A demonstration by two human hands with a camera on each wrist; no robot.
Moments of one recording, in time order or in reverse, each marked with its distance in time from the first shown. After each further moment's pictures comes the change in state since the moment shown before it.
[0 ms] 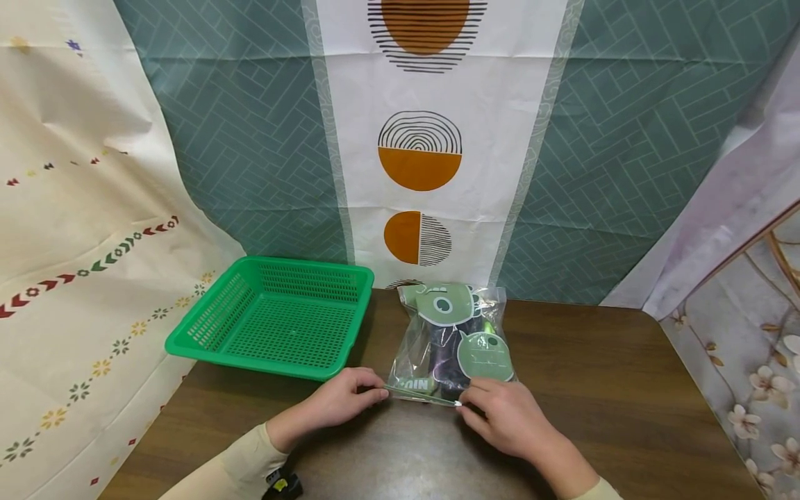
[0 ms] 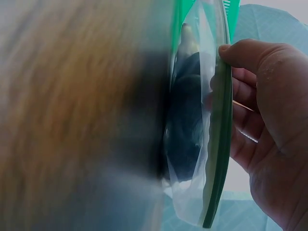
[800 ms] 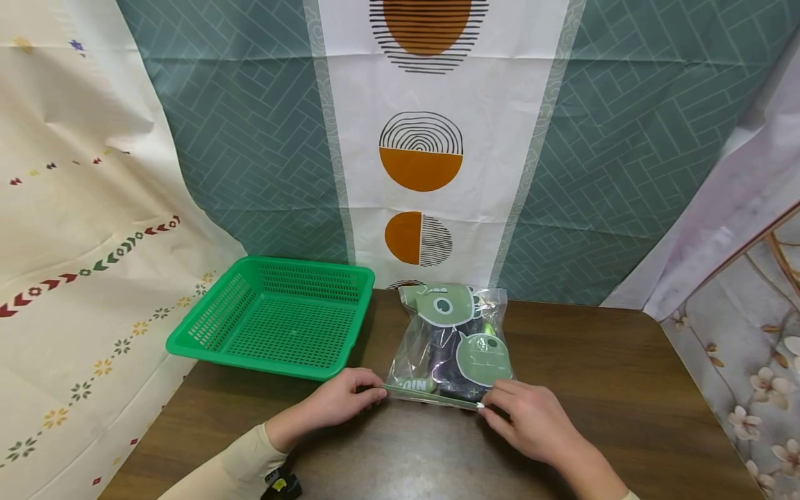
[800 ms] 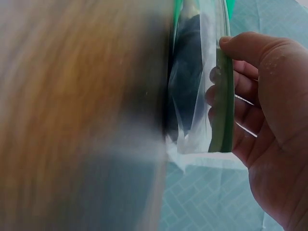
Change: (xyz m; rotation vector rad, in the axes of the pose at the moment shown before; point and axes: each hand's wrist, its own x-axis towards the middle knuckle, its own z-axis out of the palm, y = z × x) left_hand -0.004 -0.001 -0.002 -0.003 -0.011 -0.052; right_hand -0.023 0.013 -0.021 -0.013 -0.017 0.051
